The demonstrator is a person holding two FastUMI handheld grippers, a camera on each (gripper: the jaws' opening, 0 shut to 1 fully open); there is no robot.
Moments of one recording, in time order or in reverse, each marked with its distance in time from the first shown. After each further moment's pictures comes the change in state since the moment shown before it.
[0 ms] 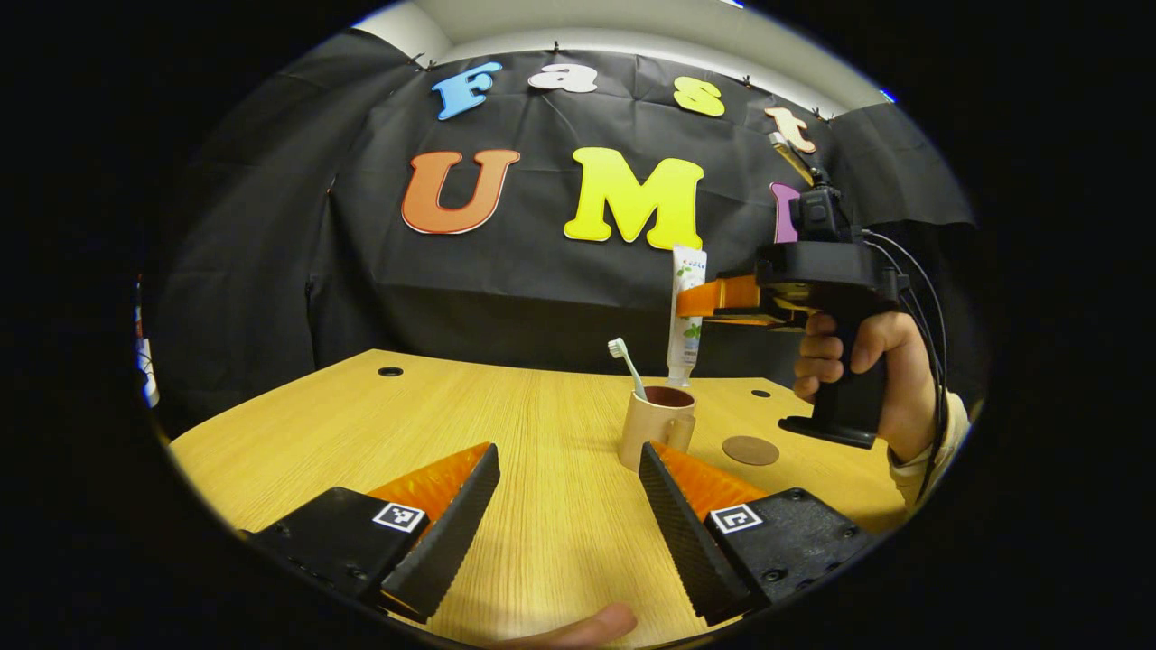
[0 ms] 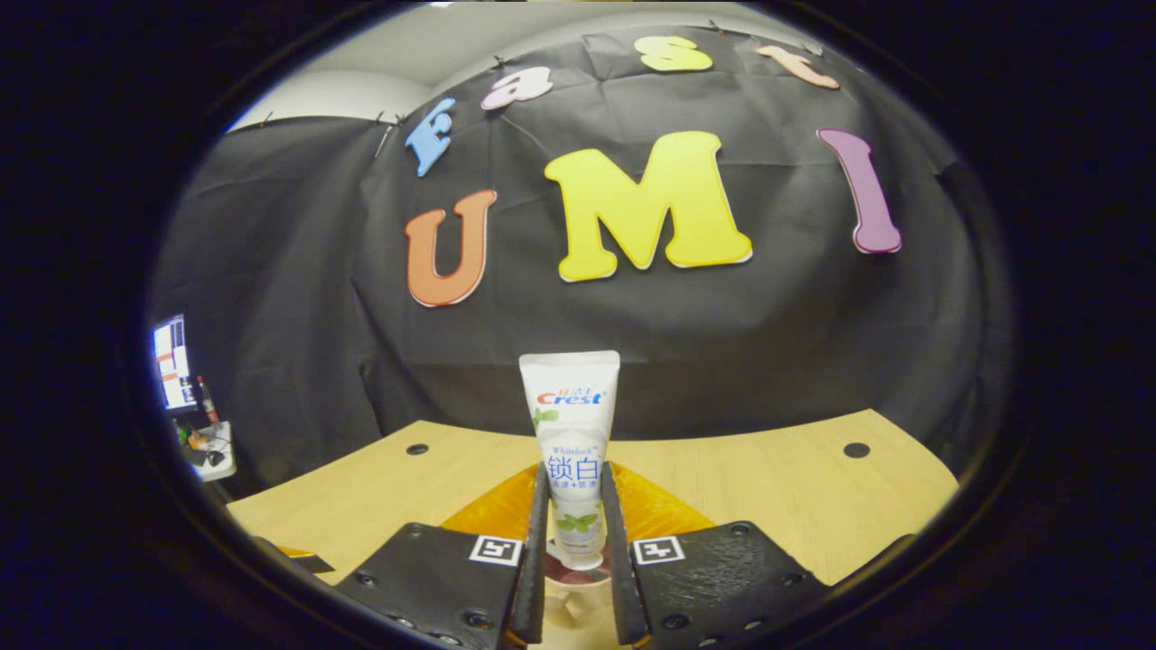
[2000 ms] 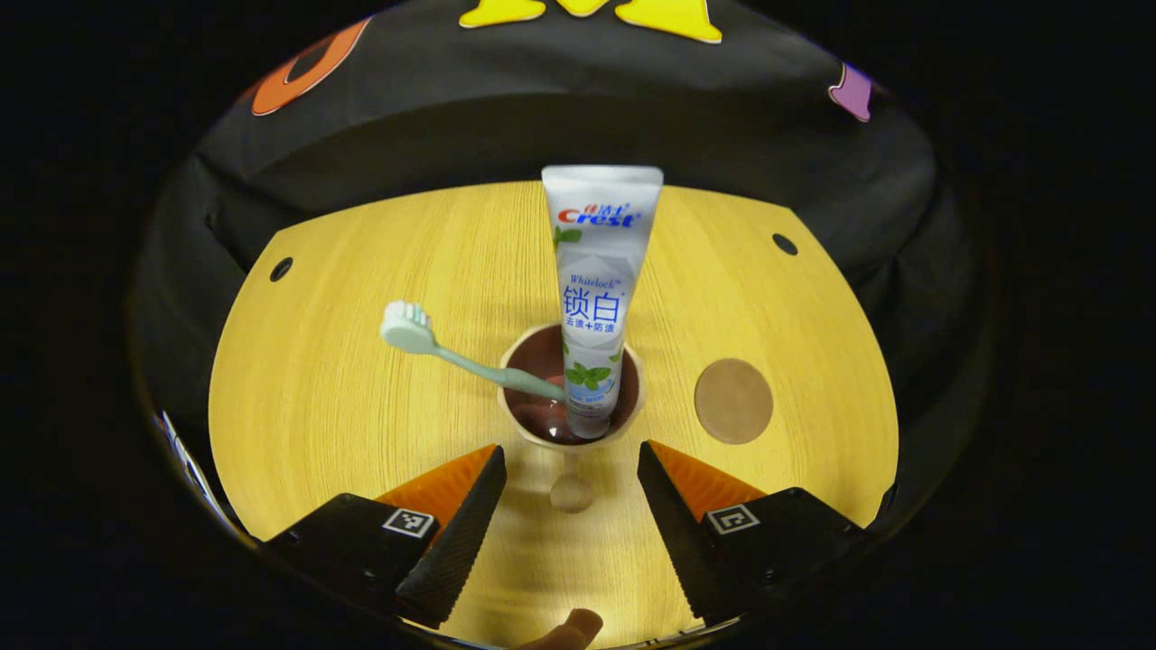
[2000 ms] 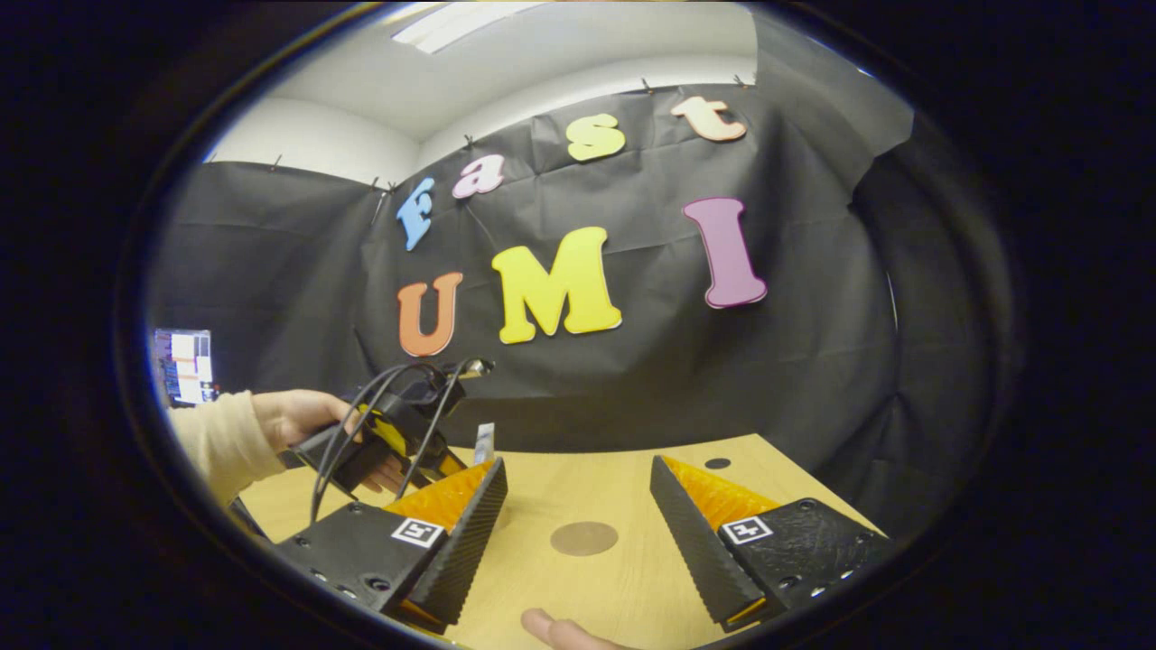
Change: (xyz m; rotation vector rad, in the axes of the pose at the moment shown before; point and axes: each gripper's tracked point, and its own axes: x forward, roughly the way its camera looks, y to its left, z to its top) left arm 0.135 -0.108 -0.029 0.047 0.988 0.033; right arm -0.257 -0.182 0.007 0.047 -0.218 -0.025
